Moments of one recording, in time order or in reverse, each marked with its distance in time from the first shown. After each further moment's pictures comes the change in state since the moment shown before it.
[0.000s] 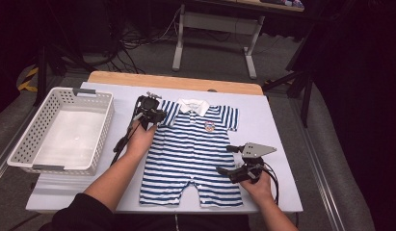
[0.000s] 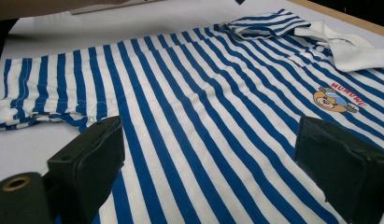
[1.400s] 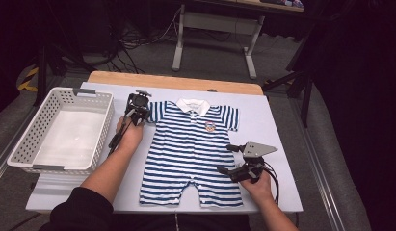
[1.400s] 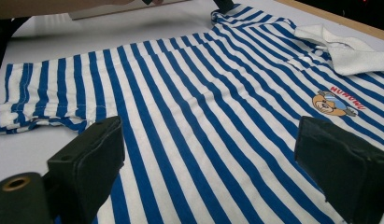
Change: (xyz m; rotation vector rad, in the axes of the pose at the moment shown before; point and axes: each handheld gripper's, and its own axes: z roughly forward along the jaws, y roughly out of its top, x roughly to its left) left arm 0.040 0.002 0.009 0.089 0.196 -0.051; right arm -0.002 0.000 -0.001 -0.017 0.004 0.007
